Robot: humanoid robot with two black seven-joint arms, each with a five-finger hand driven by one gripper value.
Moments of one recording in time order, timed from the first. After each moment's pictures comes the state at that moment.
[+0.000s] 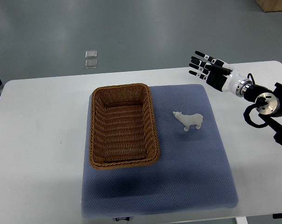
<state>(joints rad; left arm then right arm) 0.09 0.00 -0.16 -0.12 0.03 -0.02 0.06 0.77 -0.35 0.68 0.76 0.03 0.28 0.01</state>
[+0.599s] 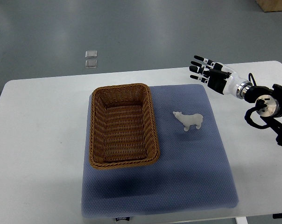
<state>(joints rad) 0.08 0.00 -0.16 -0.12 0.03 -0.01 0.06 0.77 -0.36 0.67 0.76 -0.15 0.25 0.01</state>
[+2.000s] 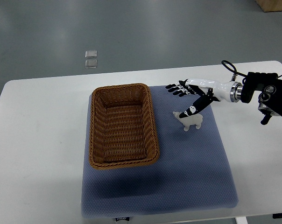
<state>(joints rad) 0.07 0.00 -0.16 -0.13 0.04 -0.02 0.06 0.78 -0.45 0.64 1.02 -1.17 0.49 0.13</state>
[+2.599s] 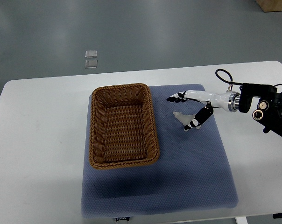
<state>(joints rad) 0.07 0.00 -0.16 -0.13 0.04 -0.02 0.06 0.75 -0.48 0.56 1.06 -1.42 0.35 0.21</state>
